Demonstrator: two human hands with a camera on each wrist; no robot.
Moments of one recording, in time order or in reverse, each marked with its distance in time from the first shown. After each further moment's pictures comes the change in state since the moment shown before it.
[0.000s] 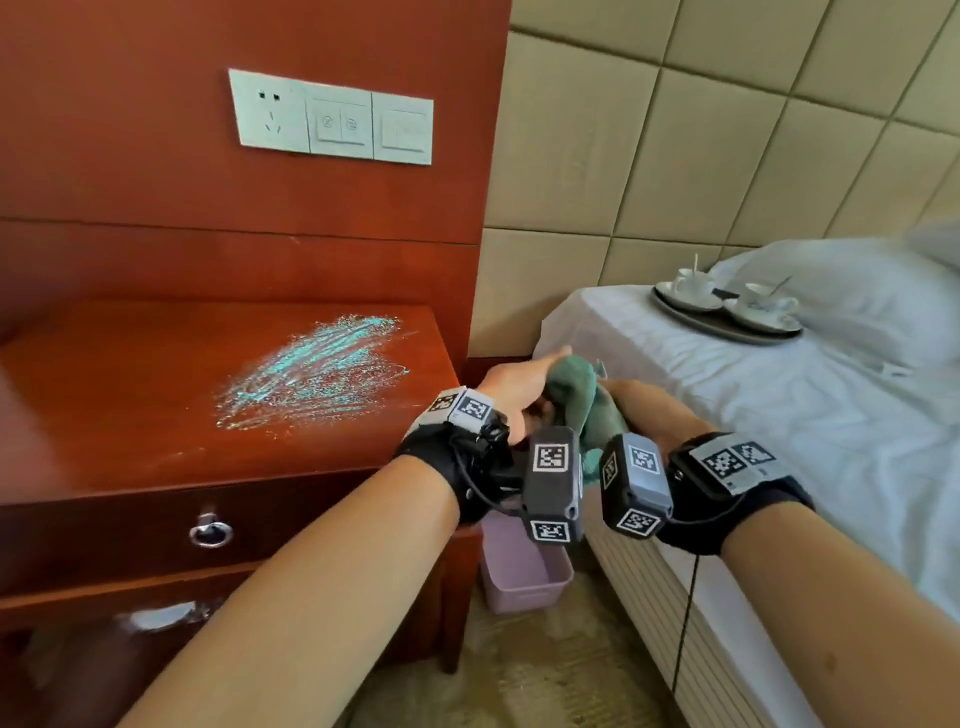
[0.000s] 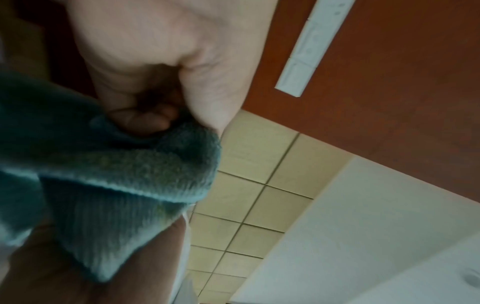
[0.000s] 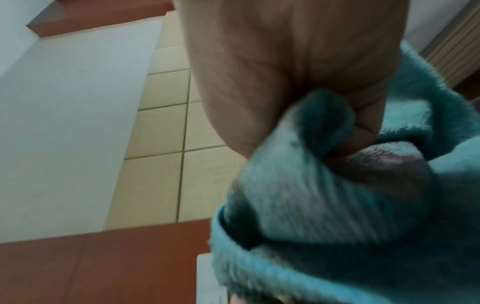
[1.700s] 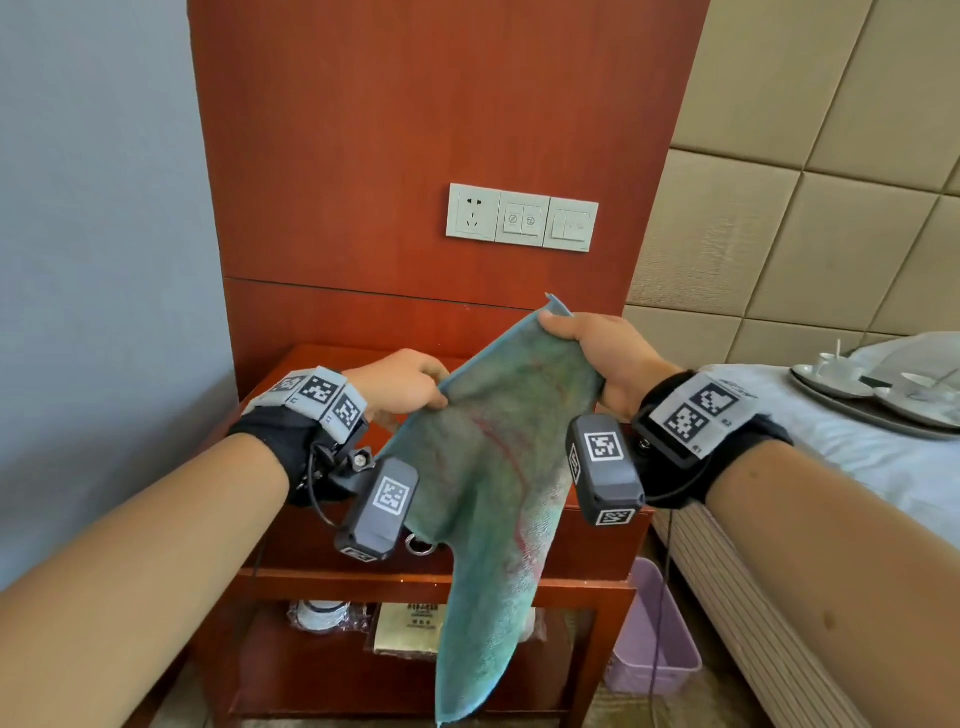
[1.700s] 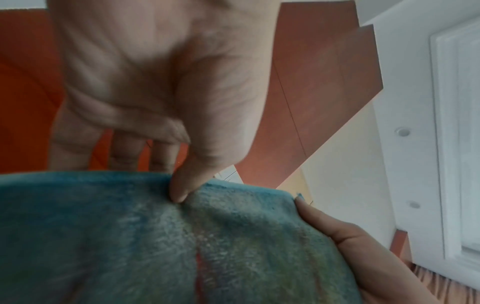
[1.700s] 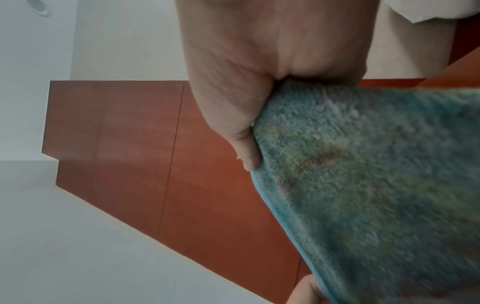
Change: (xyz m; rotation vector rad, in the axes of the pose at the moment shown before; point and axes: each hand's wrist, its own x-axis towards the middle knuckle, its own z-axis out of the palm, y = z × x) left_hand -0.145 0.098 -0.261 0.926 0.261 0.198; right_hand -0.020 -0.030 0.234 -0.292 -0.099 -0.407
